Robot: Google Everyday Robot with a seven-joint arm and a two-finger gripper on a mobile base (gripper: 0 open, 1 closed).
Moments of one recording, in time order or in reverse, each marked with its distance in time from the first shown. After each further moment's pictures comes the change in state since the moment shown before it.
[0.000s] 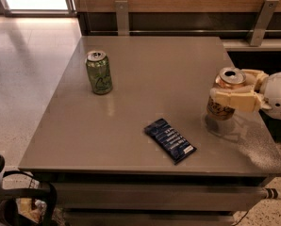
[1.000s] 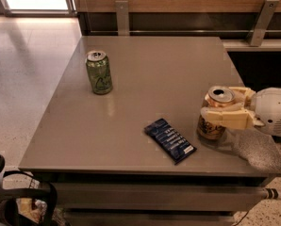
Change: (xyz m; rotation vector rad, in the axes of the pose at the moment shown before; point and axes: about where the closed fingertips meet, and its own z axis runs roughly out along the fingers) arm 0.023 0.045 0.007 -0.121 0.031 0.074
